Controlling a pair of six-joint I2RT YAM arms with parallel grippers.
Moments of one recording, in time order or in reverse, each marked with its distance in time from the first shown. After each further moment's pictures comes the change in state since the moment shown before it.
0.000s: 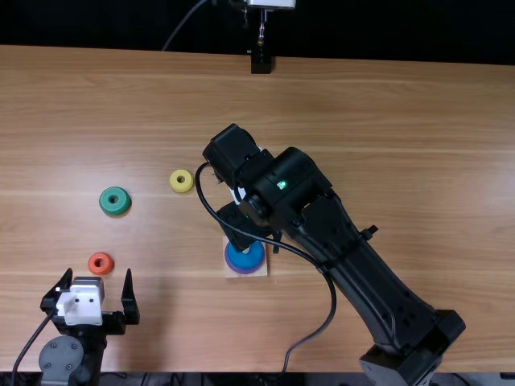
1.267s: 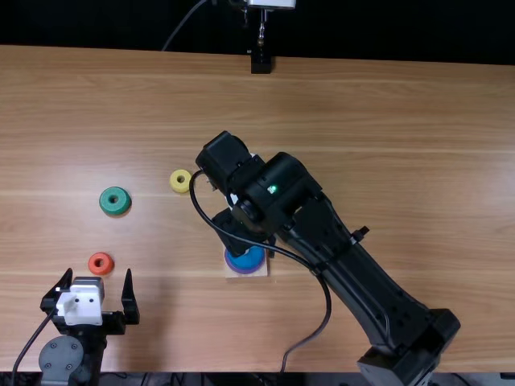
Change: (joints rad) left arm 0.000 0.000 0.000 0.000 0.000 0.000; right arm 0.020 0.003 -0.033 0.010 0.001 0.003
